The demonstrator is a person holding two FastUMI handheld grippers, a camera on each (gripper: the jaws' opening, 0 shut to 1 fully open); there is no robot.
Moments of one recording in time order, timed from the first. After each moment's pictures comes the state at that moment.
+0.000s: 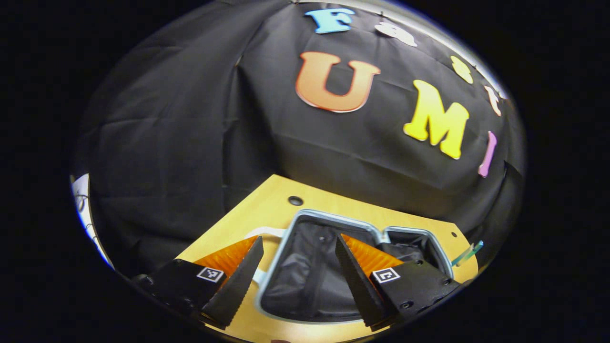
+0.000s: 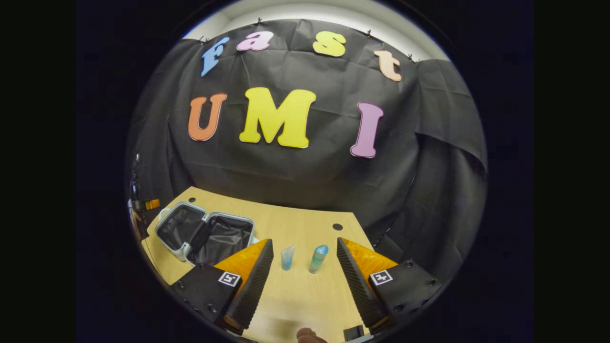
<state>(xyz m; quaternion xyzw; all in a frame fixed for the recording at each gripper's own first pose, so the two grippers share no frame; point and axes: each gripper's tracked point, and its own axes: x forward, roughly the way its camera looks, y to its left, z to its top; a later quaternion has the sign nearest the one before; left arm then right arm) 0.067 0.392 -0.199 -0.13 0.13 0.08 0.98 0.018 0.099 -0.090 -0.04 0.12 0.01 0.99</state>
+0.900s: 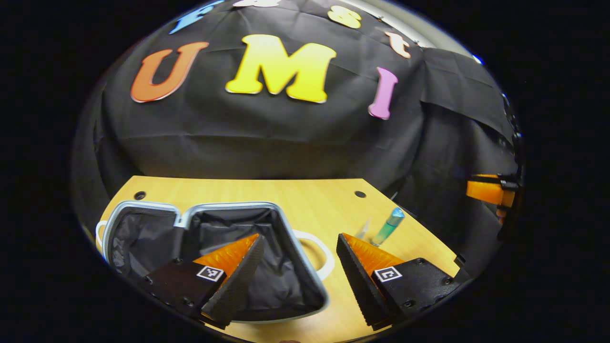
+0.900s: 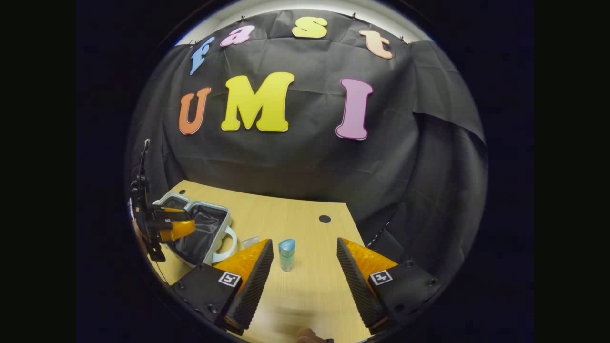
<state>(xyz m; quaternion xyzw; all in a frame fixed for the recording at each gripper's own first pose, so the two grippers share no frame) 0.114 -0.014 -0.211 -0.02 0.19 -0.19 0.96 0.082 -0.007 -0.132 -0.04 0.15 0.02 0.99</state>
